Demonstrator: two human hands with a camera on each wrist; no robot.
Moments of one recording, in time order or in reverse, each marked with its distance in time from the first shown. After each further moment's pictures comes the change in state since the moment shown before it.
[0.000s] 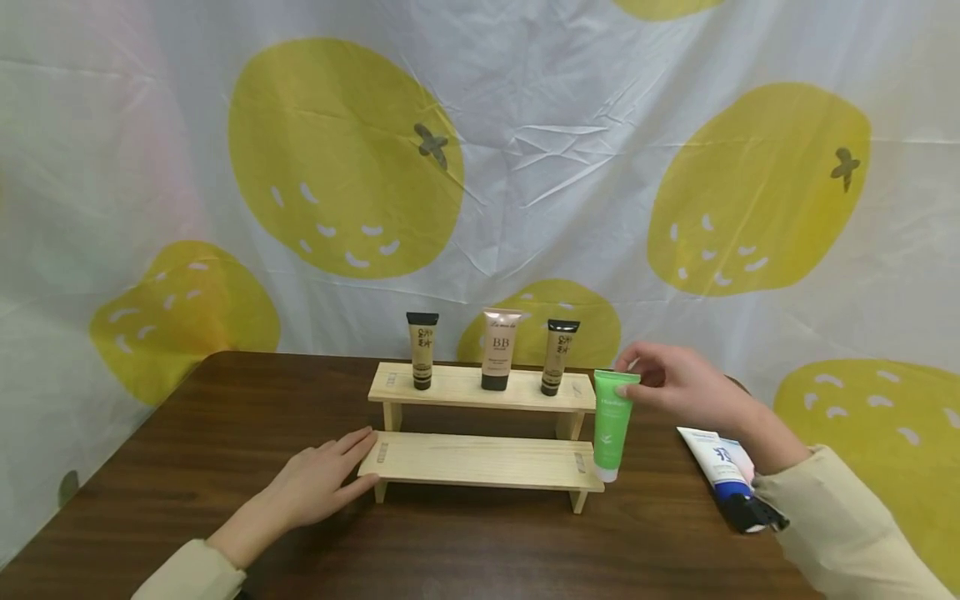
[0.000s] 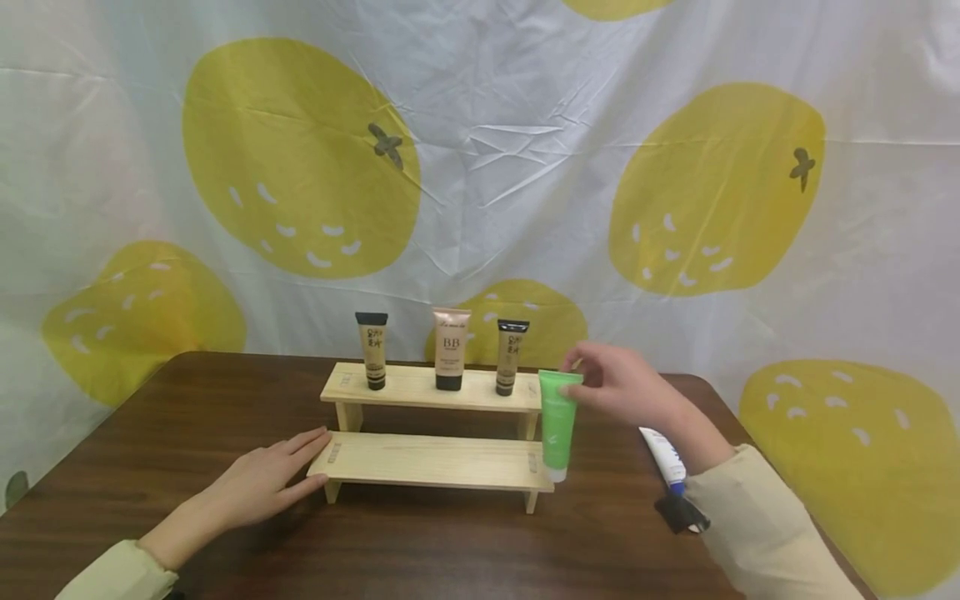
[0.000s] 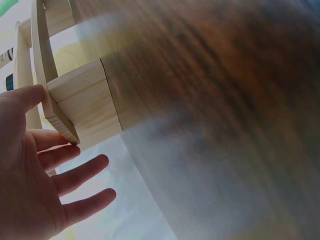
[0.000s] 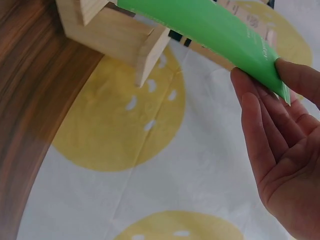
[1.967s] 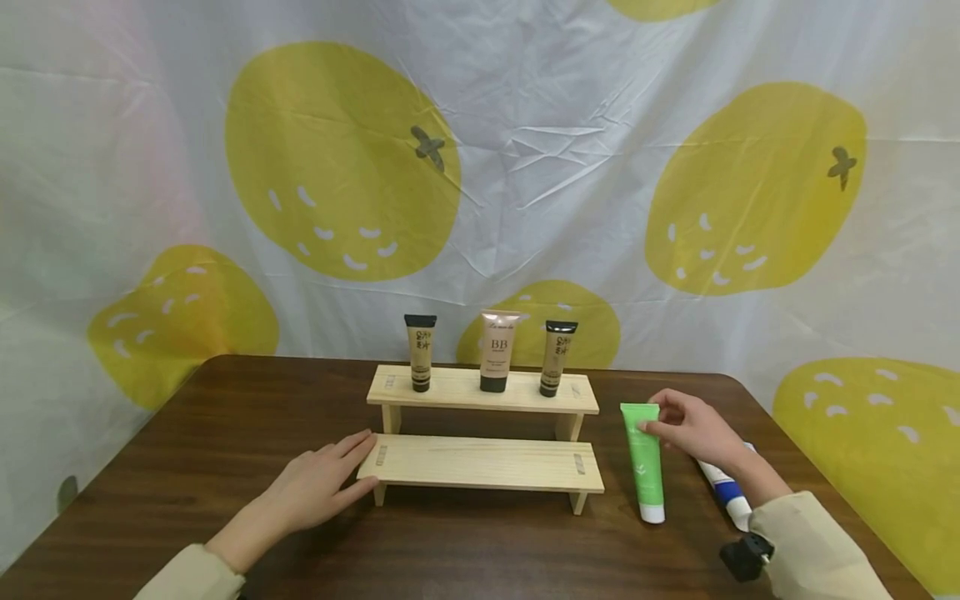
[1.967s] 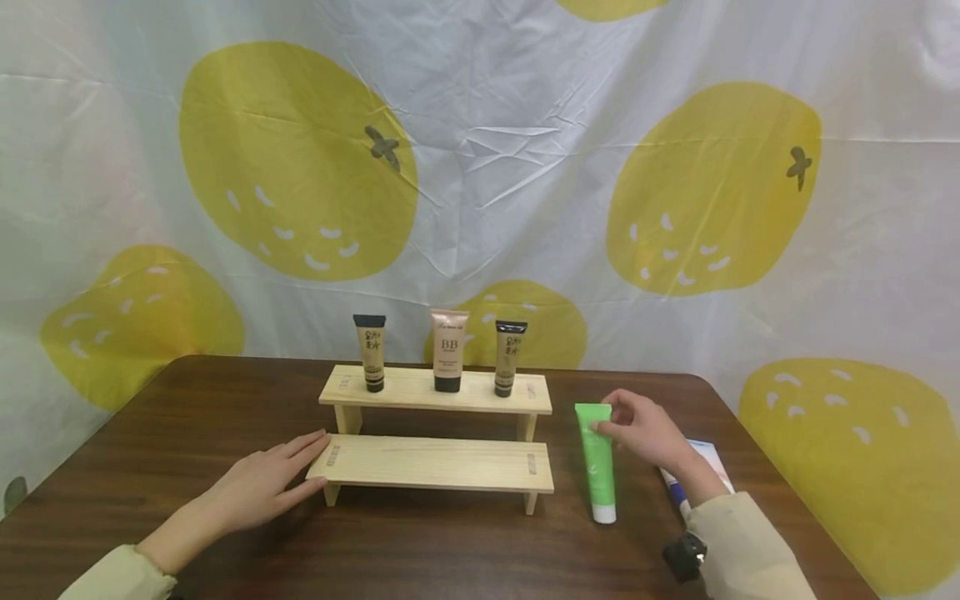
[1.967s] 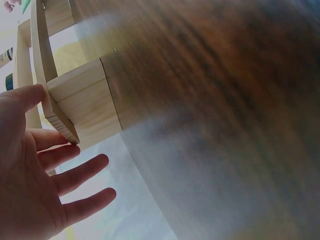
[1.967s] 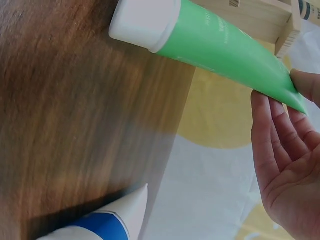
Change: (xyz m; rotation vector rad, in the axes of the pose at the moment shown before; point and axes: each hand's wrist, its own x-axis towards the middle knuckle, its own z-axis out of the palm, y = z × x) left_hand -0.001 0.000 0.002 -0.004 0.022 0.000; right_hand -0.035 0.097 0.043 0.178 0.086 0.286
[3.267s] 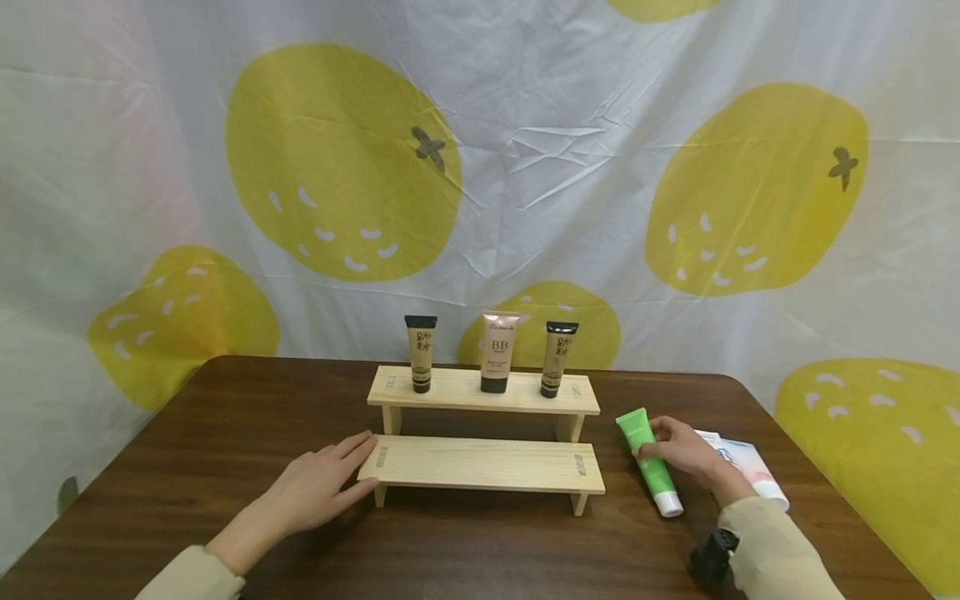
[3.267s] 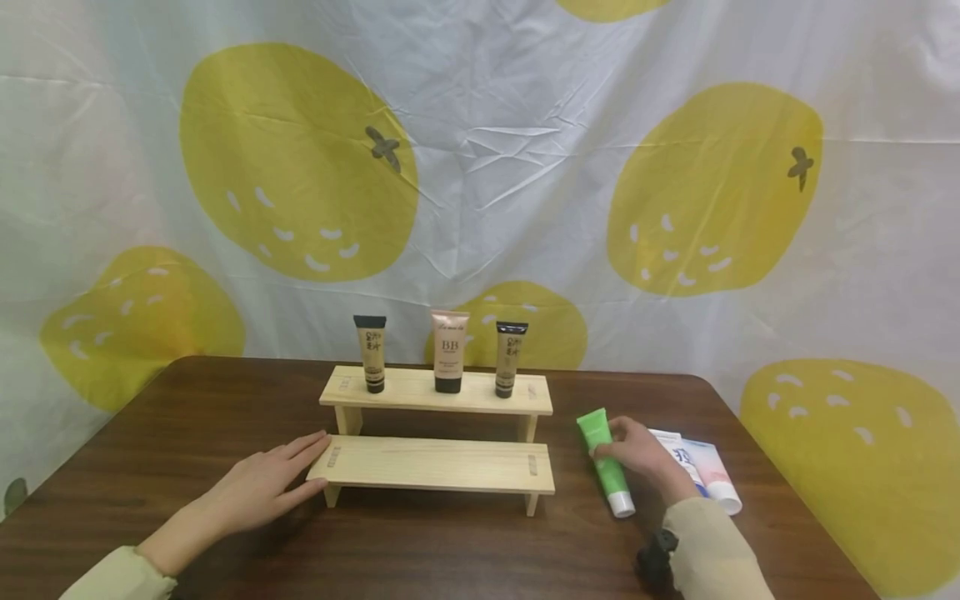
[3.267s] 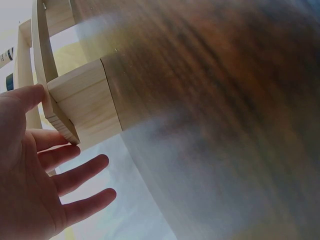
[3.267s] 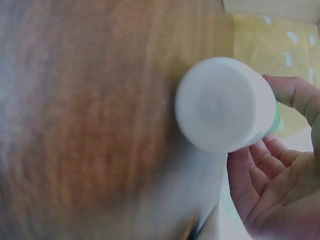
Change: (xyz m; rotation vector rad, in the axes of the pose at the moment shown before) left_hand -0.001 0.000 -0.001 -0.003 0.002 0.009; right_hand 0.007 0.046 0.031 0.064 -0.019 0.279
